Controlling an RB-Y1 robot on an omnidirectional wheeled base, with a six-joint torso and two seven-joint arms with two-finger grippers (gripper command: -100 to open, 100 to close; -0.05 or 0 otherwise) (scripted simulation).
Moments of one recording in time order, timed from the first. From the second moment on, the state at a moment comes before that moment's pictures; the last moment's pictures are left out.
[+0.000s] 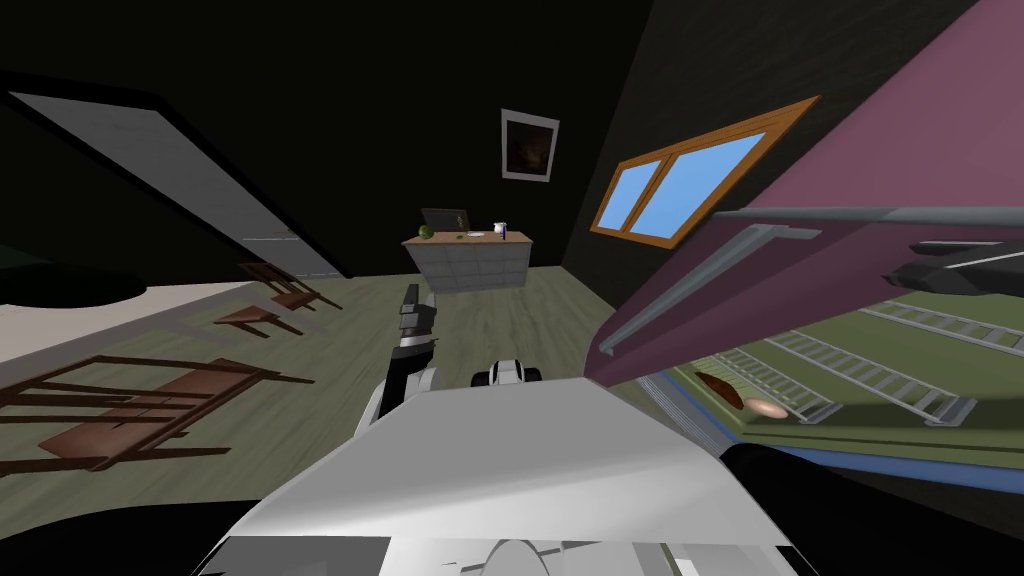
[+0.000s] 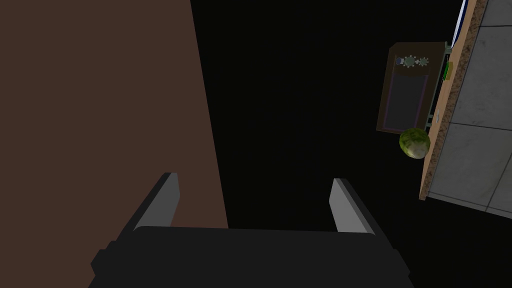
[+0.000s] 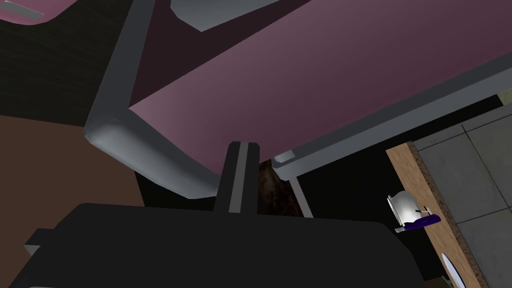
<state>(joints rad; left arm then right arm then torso) 0.52 0.03 0.00 -2.24 -0.07 -0.38 0.01 1.42 -0.98 -1.59 -1.98 1.73 -0.44 -0.95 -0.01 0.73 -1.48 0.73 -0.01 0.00</state>
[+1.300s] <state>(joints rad) 0.52 0.03 0.00 -2.24 -0.07 -0.38 0.01 1.45 -0.94 -1.60 -1.93 1.73 -0.46 -0.95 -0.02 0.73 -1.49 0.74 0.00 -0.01</state>
